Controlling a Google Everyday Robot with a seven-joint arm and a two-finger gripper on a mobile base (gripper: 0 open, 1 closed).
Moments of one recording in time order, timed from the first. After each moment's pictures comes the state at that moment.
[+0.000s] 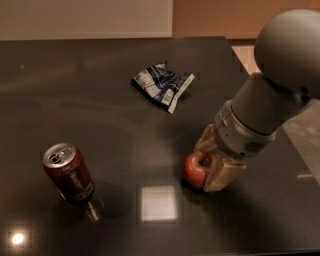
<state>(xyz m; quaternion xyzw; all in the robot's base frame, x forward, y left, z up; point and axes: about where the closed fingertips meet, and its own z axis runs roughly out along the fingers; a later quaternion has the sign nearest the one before) 0.394 -0.104 0.851 -0.74 0.66 0.10 0.13</state>
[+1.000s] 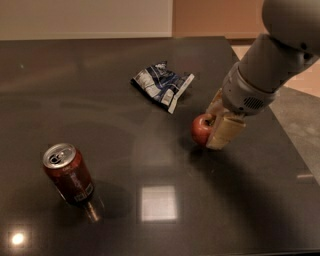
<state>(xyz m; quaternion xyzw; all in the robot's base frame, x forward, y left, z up) 0.474 -0.129 0.881 -0.66 0.73 0.07 0.15</state>
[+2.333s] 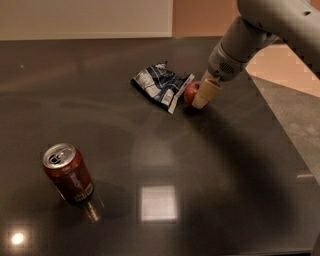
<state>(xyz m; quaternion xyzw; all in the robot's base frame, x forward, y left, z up) 0.625 -0.130 0.870 -0.56 0.80 0.07 0.19</state>
